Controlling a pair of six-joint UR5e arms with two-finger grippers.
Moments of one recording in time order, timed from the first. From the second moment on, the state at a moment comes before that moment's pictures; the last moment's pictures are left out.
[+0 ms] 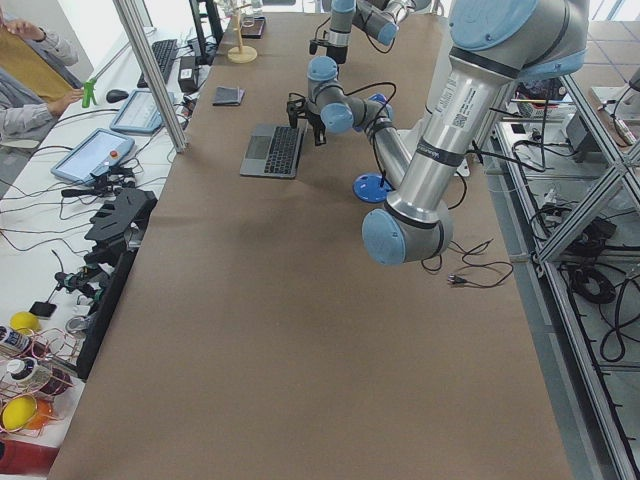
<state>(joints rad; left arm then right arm) -0.65 -2.07 -1.94 -1.65 -2.03 -1.41 0.55 -1.13 2.03 -1.49 1.90 1.33</state>
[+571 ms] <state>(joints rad) -0.64 -2.11 -1.93 -1.65 -1.96 -1.41 0.57 -1.08 2.00 -1.49 1.88 1.32</state>
